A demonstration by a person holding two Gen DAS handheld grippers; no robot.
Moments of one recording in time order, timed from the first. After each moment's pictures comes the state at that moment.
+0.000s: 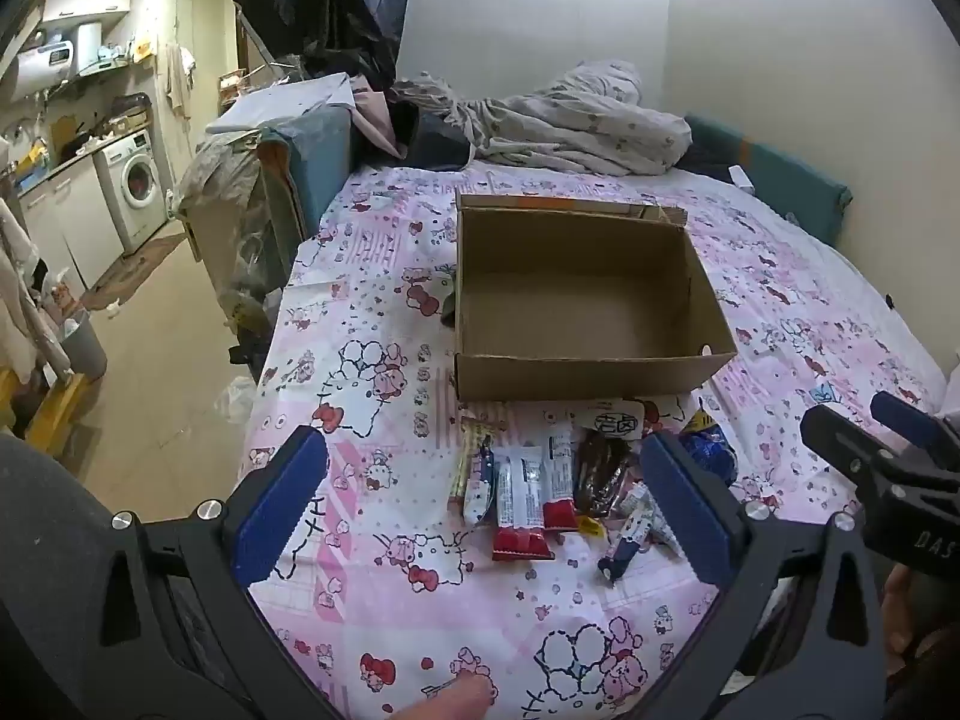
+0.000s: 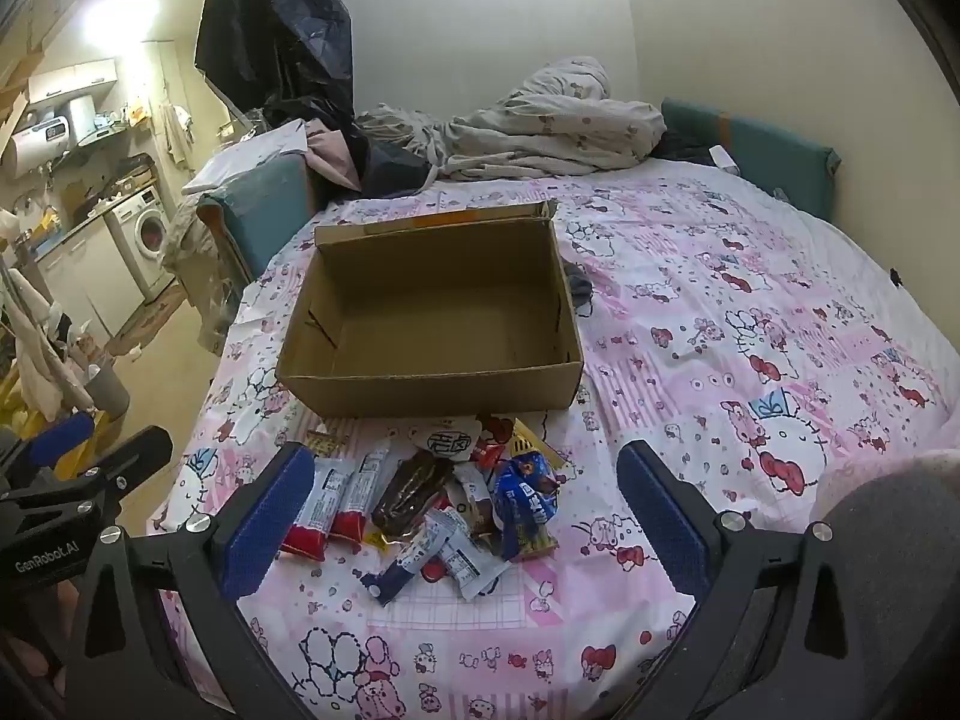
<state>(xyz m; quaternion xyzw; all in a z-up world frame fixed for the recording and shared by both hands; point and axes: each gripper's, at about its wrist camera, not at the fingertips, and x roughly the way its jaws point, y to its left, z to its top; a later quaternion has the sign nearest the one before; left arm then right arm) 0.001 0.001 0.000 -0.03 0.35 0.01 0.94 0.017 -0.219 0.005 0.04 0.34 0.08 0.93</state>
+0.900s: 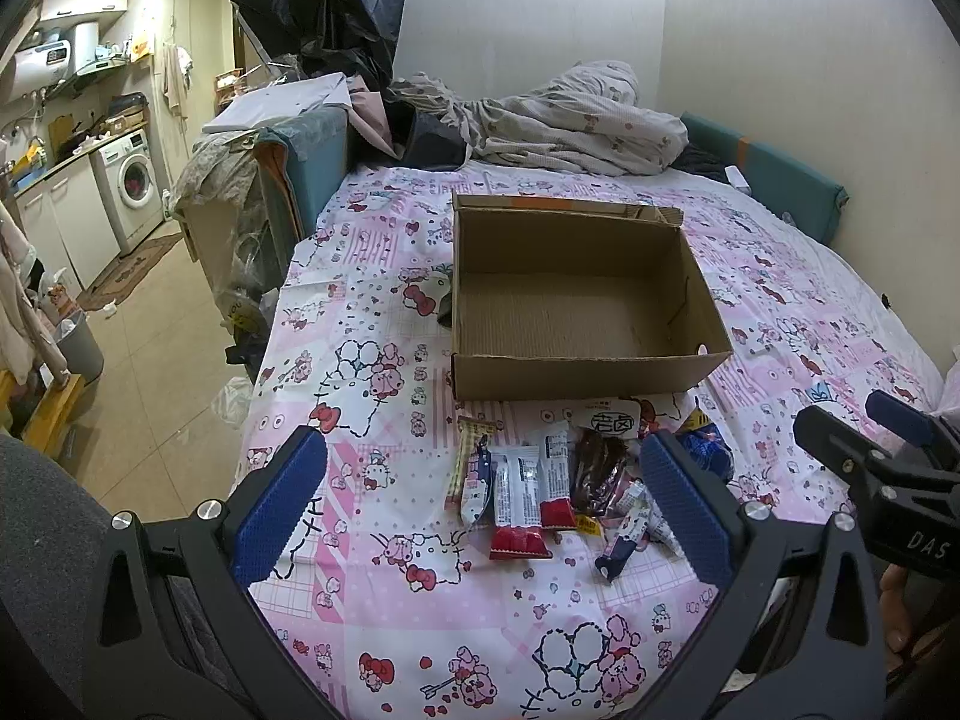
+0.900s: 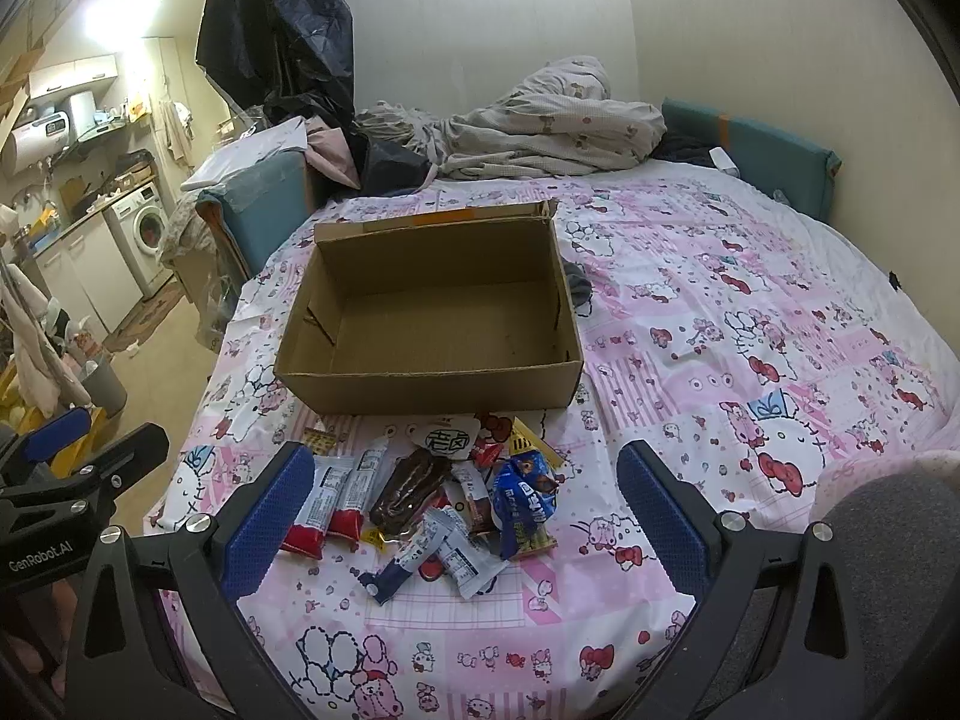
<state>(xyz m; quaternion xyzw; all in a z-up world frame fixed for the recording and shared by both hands) 0.000 -0.001 0.003 -0.02 0.34 0.01 0.94 0.016 -0.219 0.003 0.03 0.34 0.08 0.94</state>
